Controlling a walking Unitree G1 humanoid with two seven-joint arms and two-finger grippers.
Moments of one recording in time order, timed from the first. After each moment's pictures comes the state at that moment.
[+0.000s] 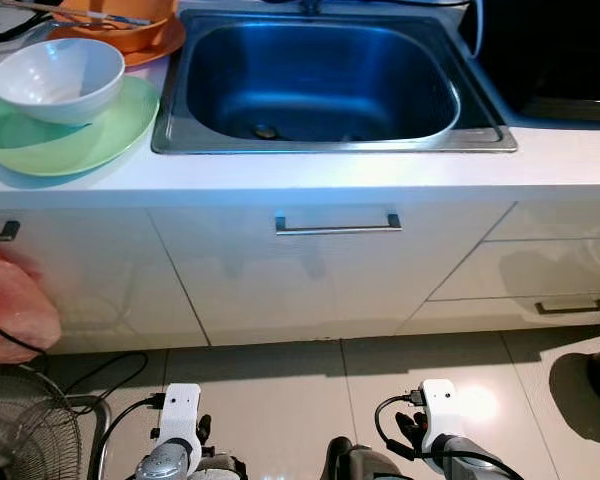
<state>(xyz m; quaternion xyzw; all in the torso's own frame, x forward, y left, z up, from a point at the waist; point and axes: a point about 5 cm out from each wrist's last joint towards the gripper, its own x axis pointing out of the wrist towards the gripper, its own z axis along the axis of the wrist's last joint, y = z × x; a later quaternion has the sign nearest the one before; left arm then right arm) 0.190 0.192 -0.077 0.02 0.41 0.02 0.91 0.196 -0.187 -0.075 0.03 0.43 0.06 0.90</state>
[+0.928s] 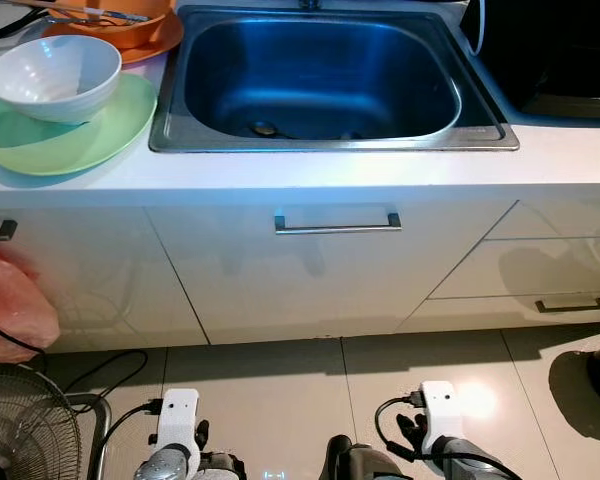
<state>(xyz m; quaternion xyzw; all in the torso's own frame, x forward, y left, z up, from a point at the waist) 0.184 0.192 -0.080 0.02 0.42 0.03 0.91 0.195 -0.189 -0.076 0.03 0.43 0.05 0.90</state>
